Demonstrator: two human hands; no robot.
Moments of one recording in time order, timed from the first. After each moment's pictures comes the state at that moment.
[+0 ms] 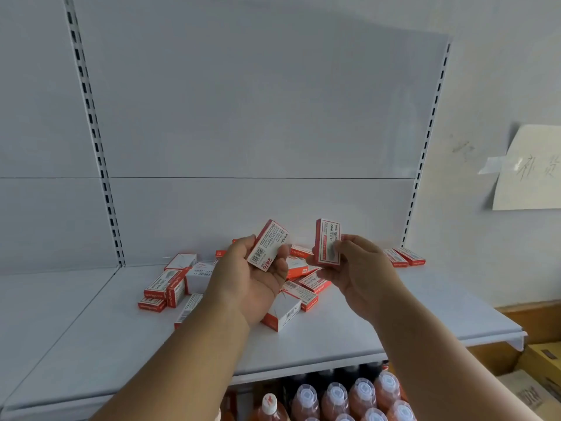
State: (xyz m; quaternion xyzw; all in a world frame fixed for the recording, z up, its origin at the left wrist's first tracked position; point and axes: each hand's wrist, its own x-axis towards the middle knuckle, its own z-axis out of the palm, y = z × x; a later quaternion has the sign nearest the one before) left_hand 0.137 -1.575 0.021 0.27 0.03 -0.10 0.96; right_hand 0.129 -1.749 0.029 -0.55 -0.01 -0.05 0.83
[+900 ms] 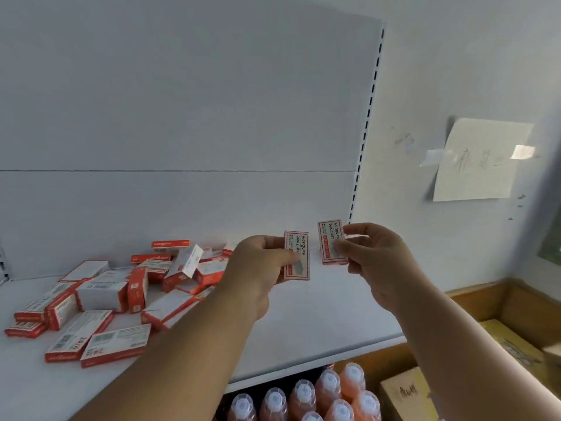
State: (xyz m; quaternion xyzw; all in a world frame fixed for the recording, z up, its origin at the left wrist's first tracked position) left_hand 0.167 -1.709 0.018 0.65 -0.03 -0.04 0.76; right_hand 0.134 -1.893 0.033 -0.72 0.04 -0.16 0.67
